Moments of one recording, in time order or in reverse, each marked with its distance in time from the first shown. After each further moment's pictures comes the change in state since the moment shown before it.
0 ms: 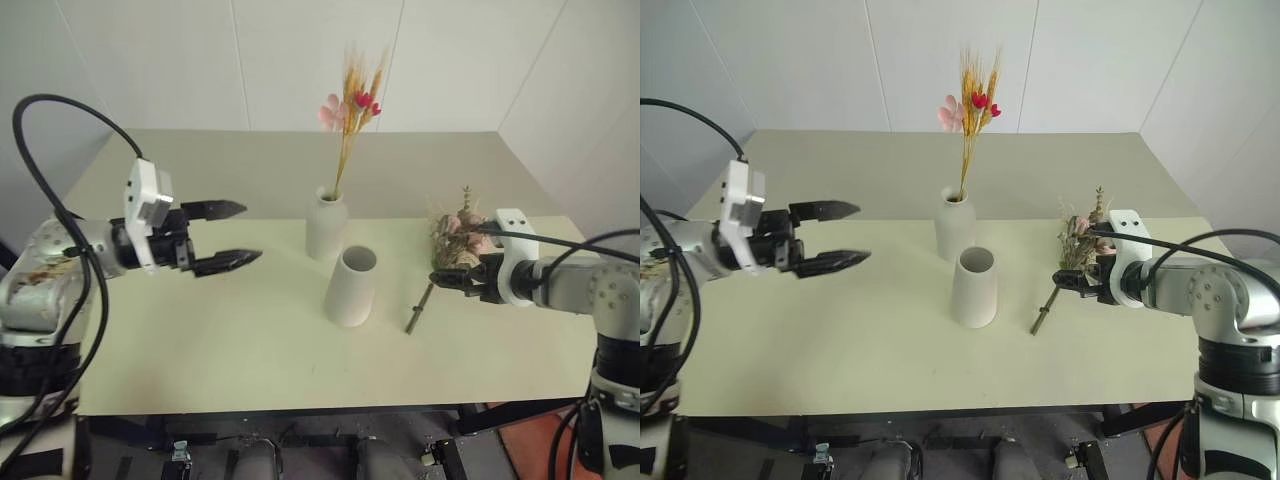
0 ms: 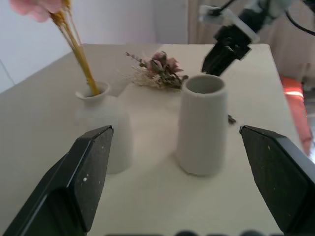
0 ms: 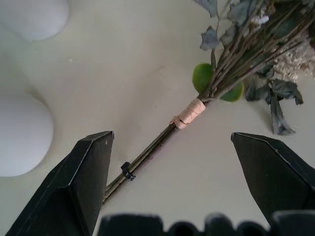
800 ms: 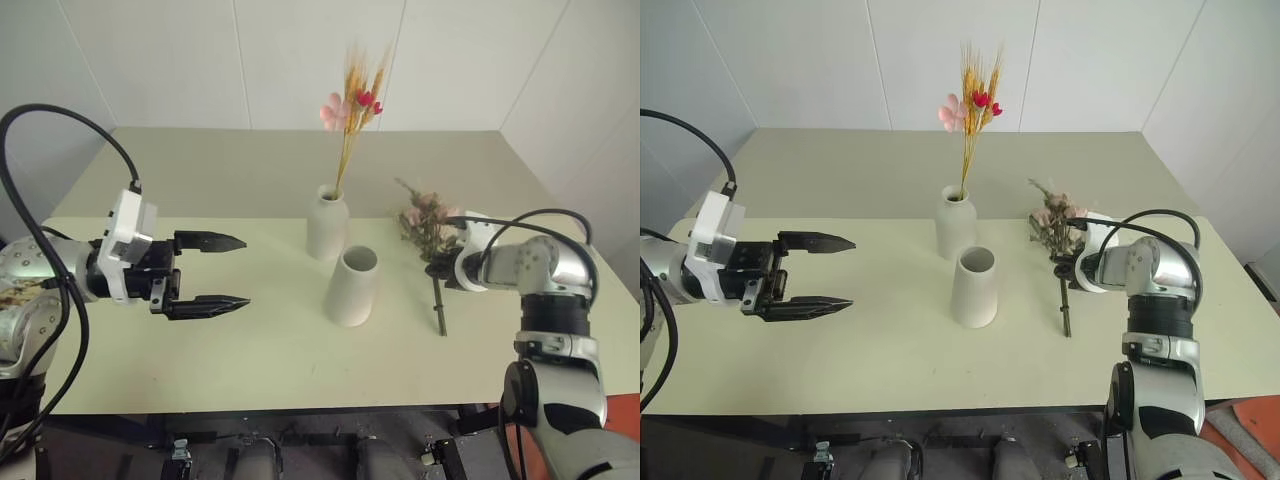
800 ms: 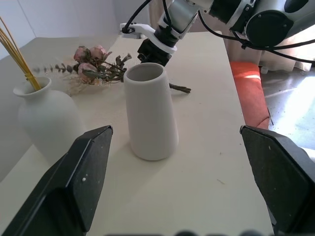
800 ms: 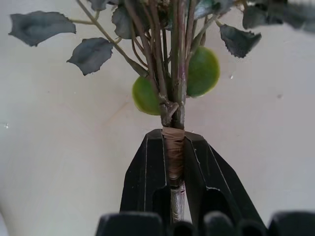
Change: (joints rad) left arm 0.096 0.041 0.036 -0.088 -0.062 -0.014 -0.019; right arm -0.082 0.274 -0.153 0.177 -0.260 -0.258 -0.077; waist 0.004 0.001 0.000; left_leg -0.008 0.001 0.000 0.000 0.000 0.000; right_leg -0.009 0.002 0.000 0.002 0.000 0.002
